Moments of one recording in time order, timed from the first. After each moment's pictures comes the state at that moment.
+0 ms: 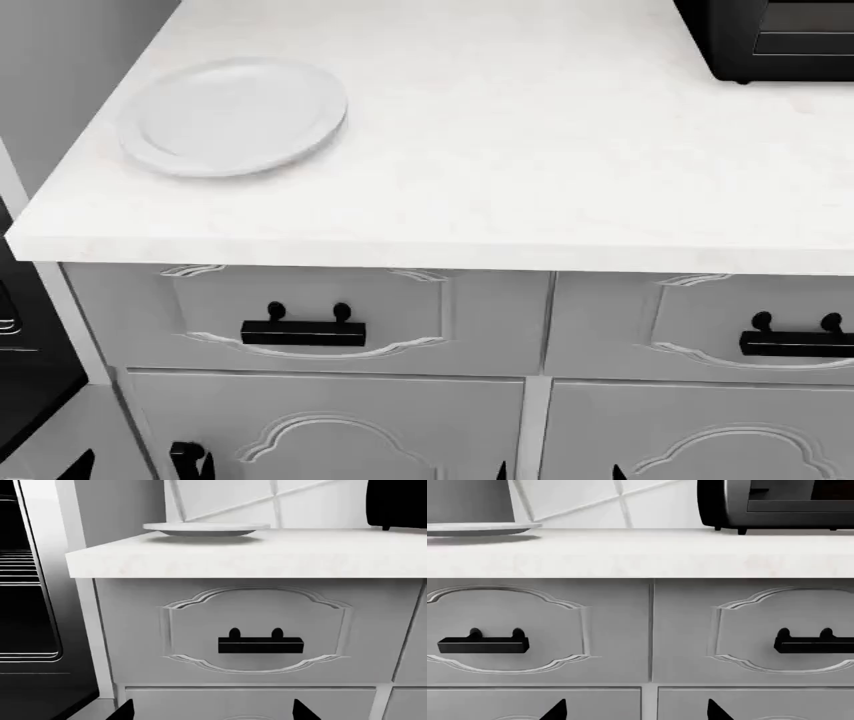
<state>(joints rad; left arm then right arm) 0.00 0.00 0.00 0.00 0.00 0.00 0.00 0.00 0.00 0.00 0.00 0.00 0.00 0.00</state>
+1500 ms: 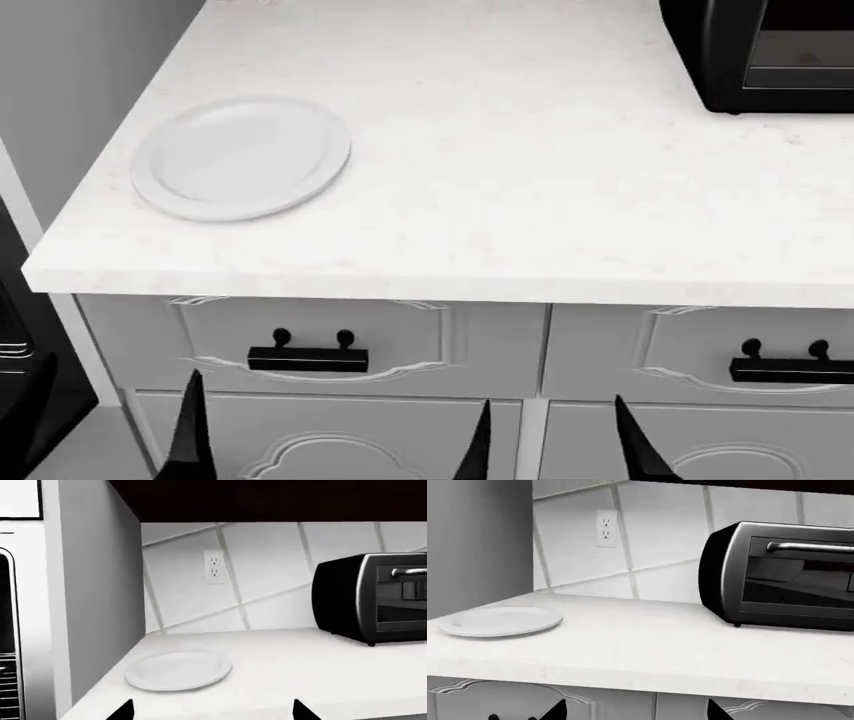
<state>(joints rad) 0.03 -0.13 0.16 0.45 -0.07 -0.10 -0.10 -0.02 0.13 -0.16 -0.38 0.03 0.16 0.15</state>
